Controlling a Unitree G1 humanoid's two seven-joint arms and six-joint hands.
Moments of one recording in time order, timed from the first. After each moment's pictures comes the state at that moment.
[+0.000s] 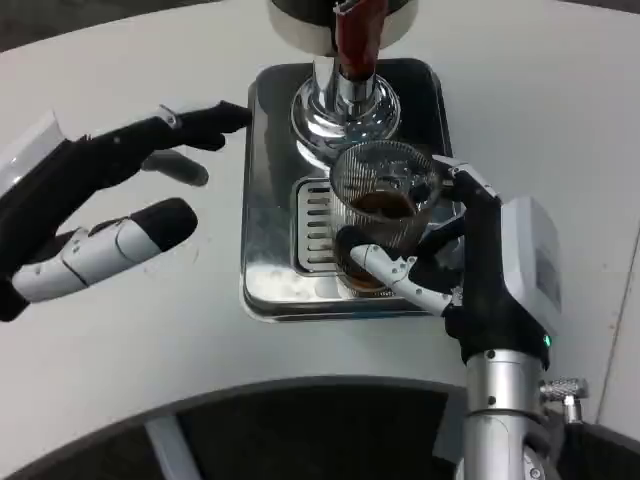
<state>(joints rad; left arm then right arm) -0.22 0.67 0.34 -0.19 -0.15 -0.34 -0.60 -0.33 0.03 0.28 -0.05 -0.63 0.20 -0.48</state>
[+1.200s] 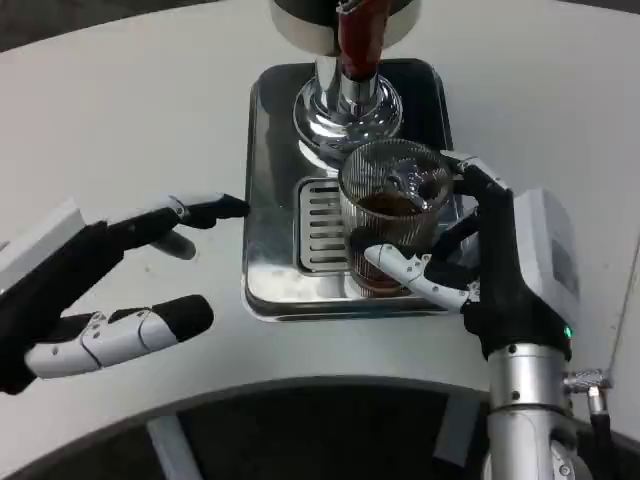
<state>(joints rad) -0.07 0.68 0.33 -0.19 -0.03 -0.45 -0.57 -0.32 -0.02 0.24 -0.09 -0.64 0.17 -0.41</state>
